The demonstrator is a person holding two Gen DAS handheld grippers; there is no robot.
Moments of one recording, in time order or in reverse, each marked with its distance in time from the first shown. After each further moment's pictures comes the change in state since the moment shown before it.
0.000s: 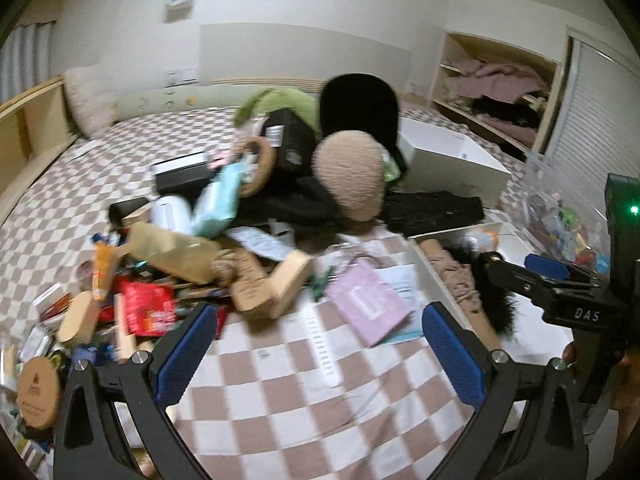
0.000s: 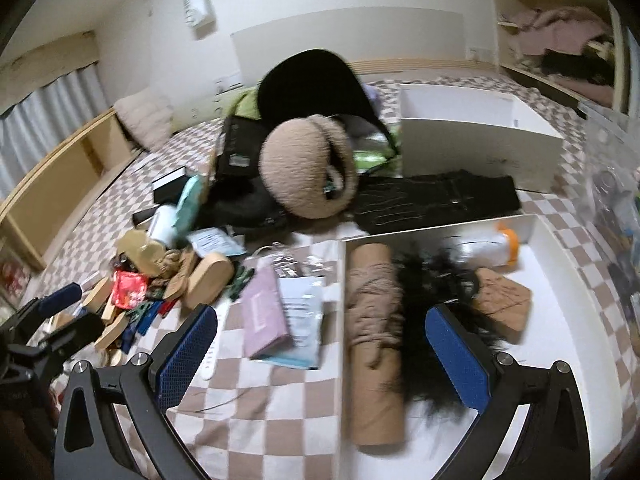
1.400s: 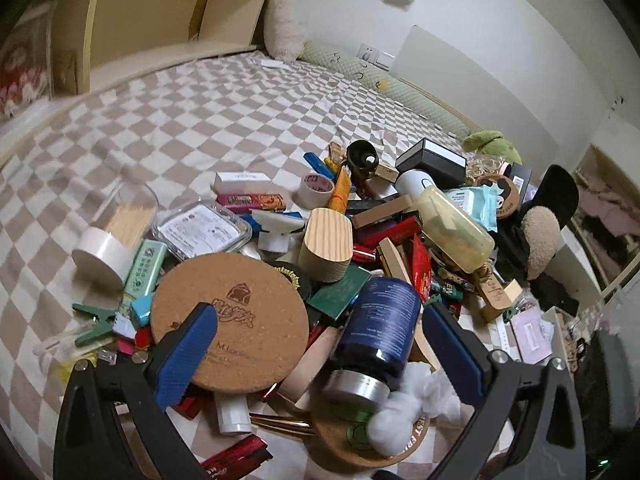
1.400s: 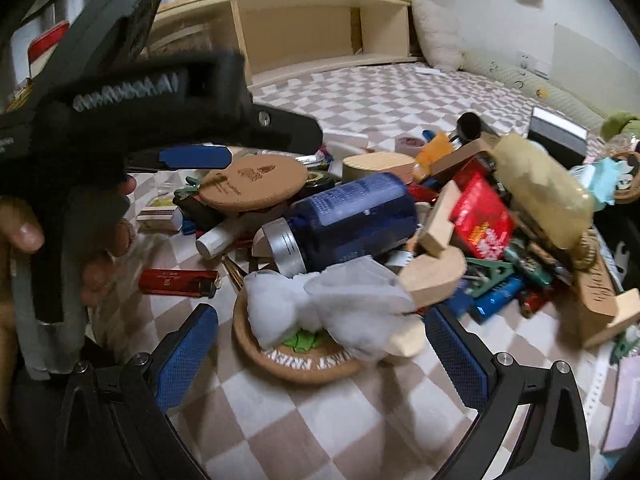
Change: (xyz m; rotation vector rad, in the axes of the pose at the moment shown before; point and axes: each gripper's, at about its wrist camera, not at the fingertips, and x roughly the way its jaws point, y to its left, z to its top) left arm -0.045 0.243 -0.091 -0.511 -0.013 0.220; right arm 0.100 0.308 -0.114 -0.681 0.155 0.569
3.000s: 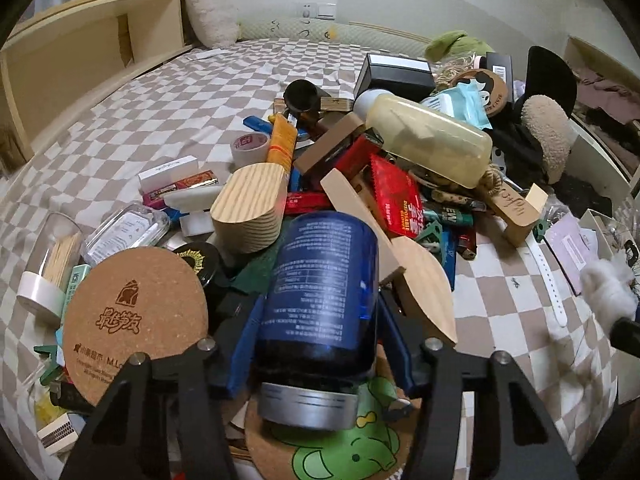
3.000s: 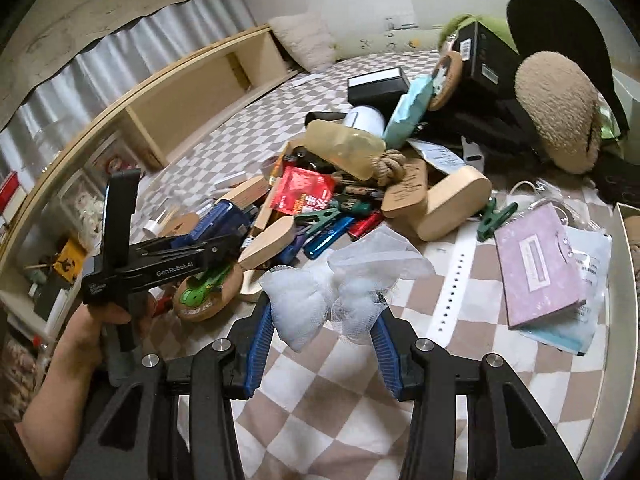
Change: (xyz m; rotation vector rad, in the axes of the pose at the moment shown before) left arm 0.062 -0.063 -0.030 0.320 0.102 0.095; right arm -0.119 -0.107 -0.064 0.439 -0.080 -0.064
